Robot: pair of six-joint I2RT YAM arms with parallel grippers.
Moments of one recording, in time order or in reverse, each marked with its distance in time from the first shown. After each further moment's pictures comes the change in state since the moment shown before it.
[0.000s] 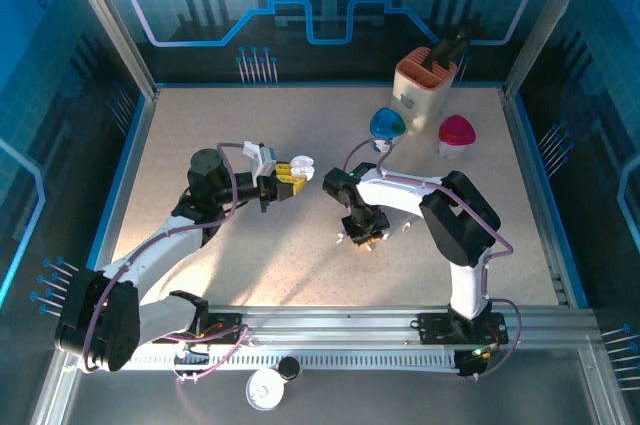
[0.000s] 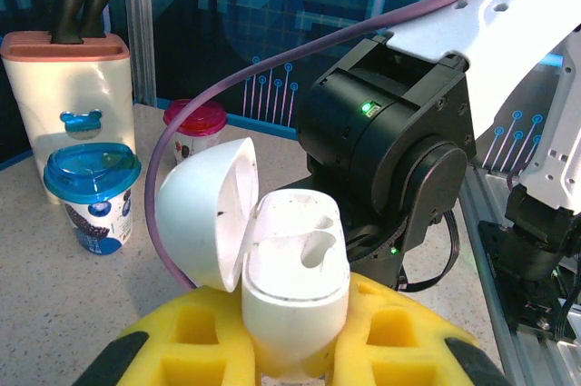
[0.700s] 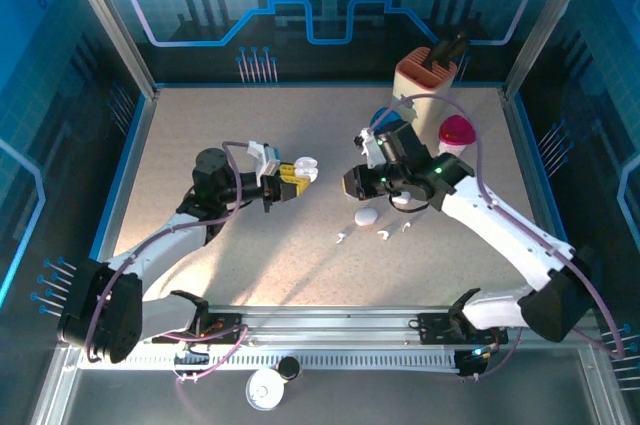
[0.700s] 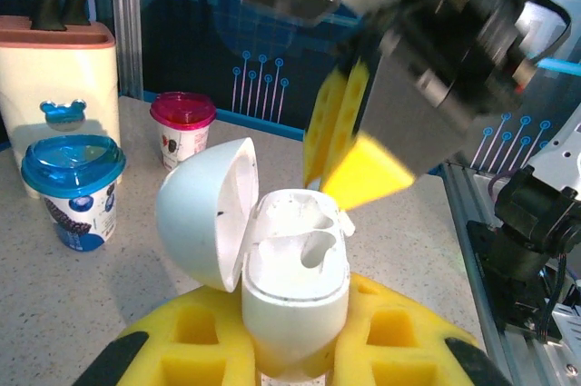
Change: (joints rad) left arm -0.022 0.047 0.004 0.038 0.007 -0.028; right arm -0.114 -0.634 -0.032 0.383 -0.341 -0.081
